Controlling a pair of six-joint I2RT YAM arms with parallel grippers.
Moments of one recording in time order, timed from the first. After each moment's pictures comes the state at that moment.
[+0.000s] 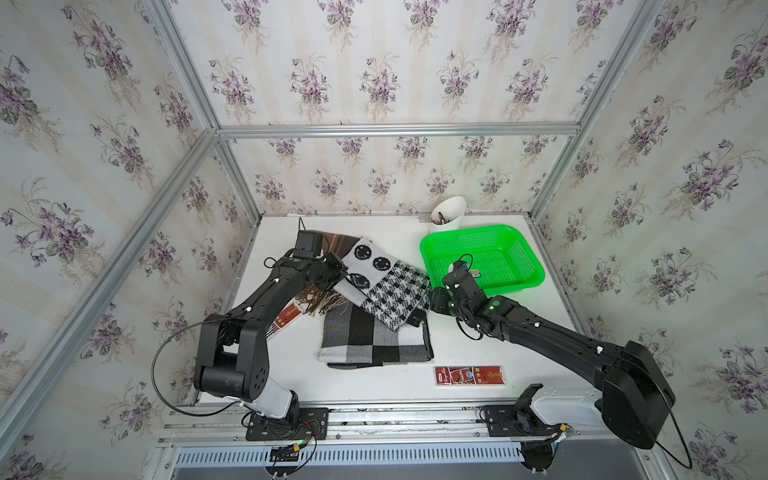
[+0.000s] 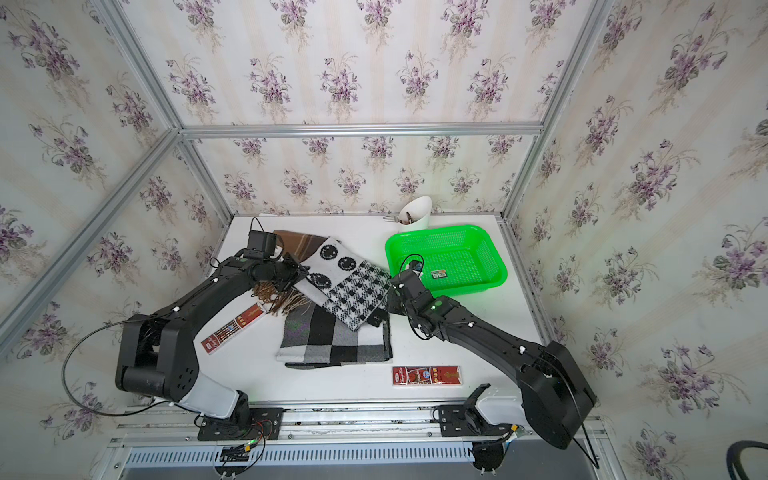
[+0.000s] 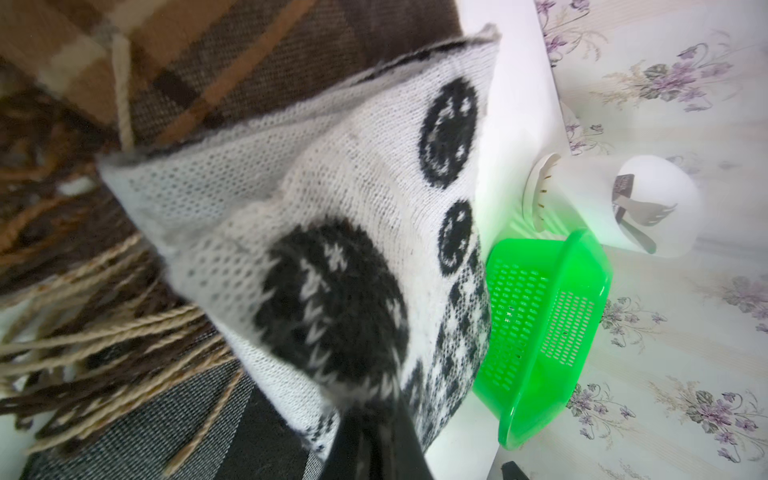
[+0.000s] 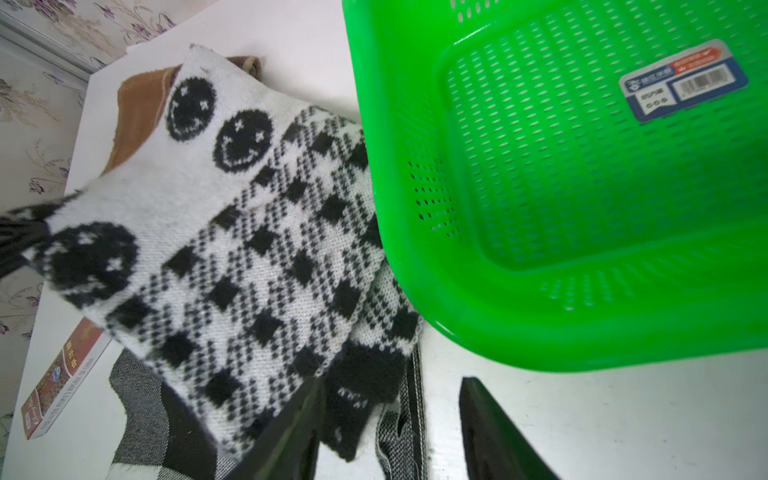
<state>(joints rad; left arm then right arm) -0.13 1.56 1.11 -0.49 0.35 -0.93 0.72 1.32 0.81 -0.35 0.17 0.78</state>
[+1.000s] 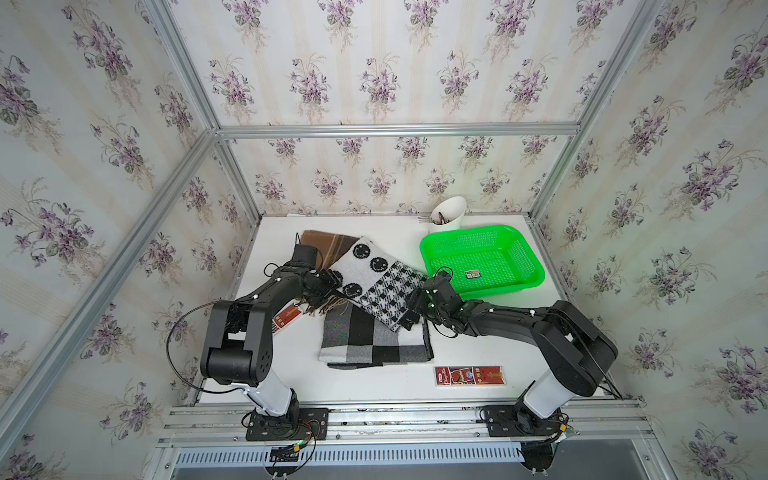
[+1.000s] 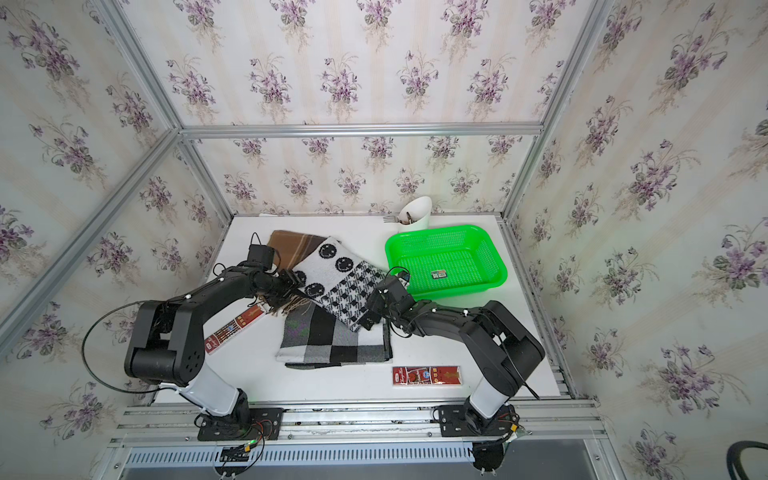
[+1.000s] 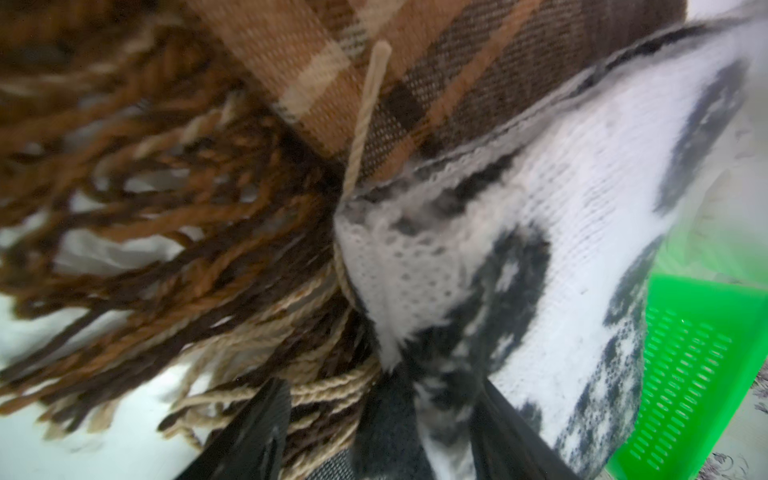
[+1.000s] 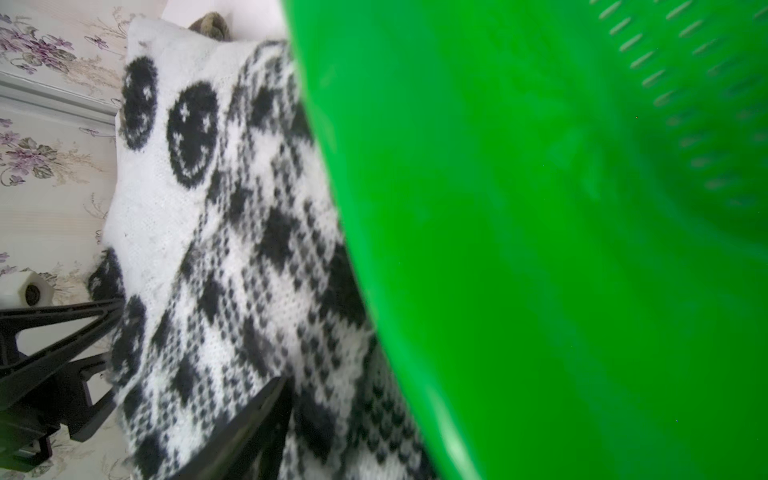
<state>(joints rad) -0.08 1.66 0.98 -0.45 0.30 -0.82 0.74 1.65 0.78 0.07 0.06 1.06</state>
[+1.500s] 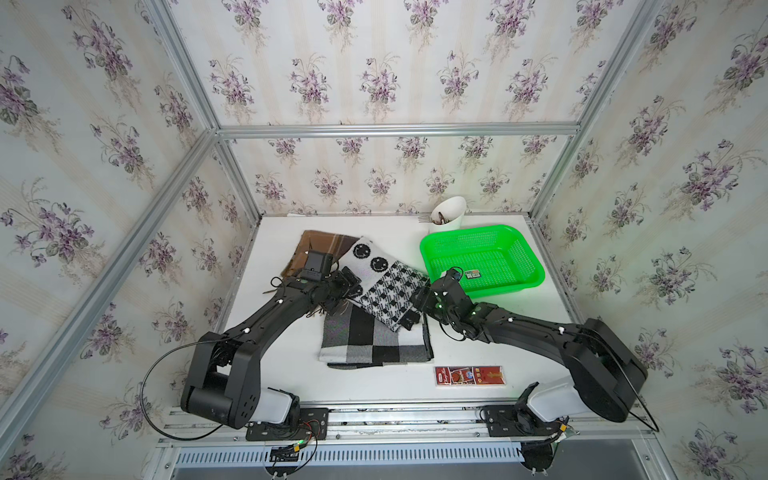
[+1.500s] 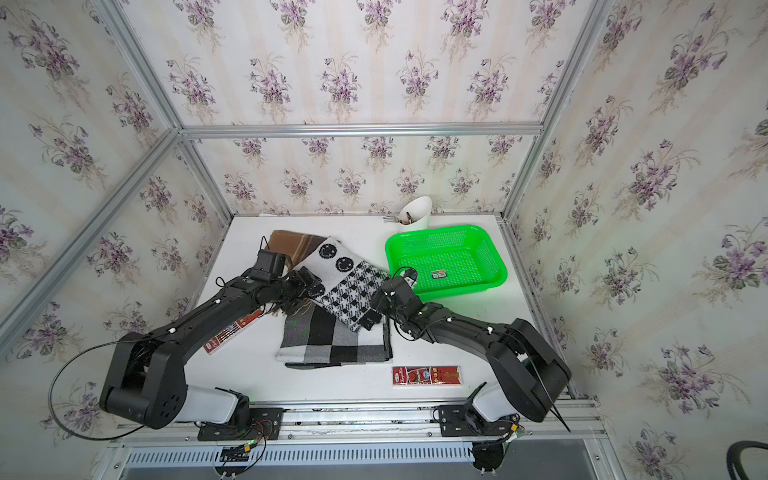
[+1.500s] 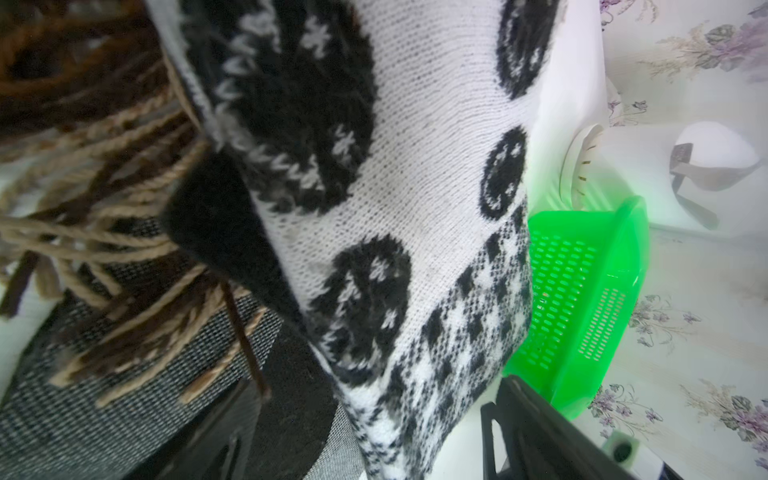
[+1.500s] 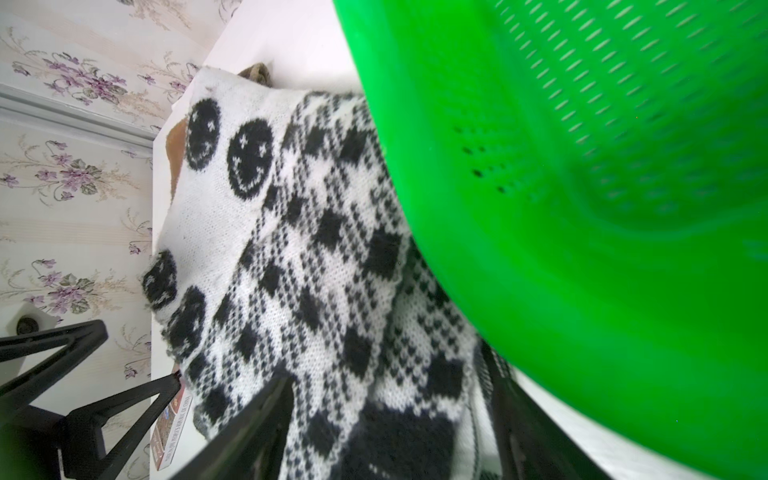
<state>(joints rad) -0.27 1.45 0.90 -0.41 0.28 -1.09 0.75 1.42 0.72 -0.07 0.13 1.07</state>
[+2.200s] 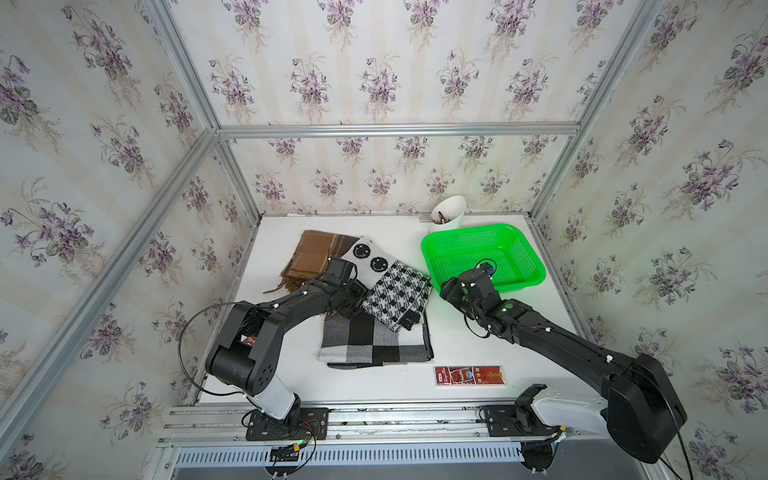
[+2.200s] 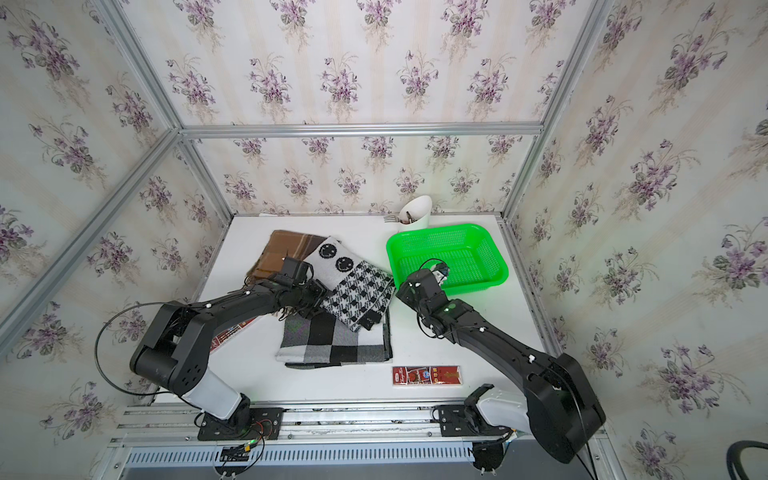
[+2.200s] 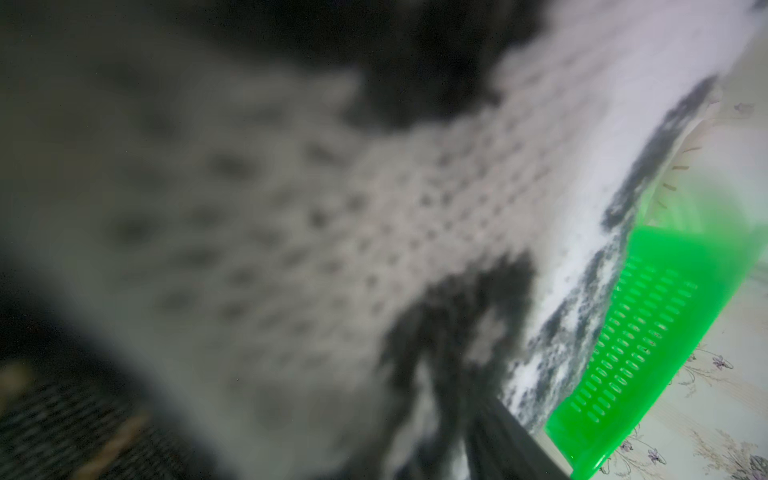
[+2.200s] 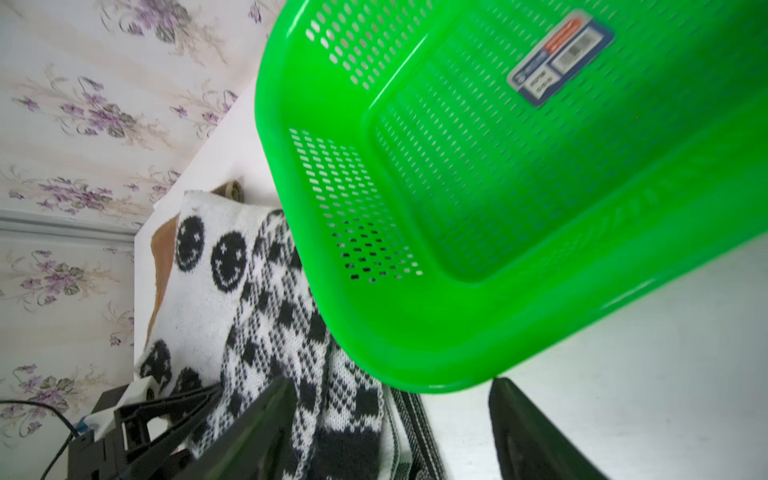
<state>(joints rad) -0.36 1.62 0.88 -0.27 0.27 -1.27 0.57 1.21 0.75 -0.28 0.21 1.02</state>
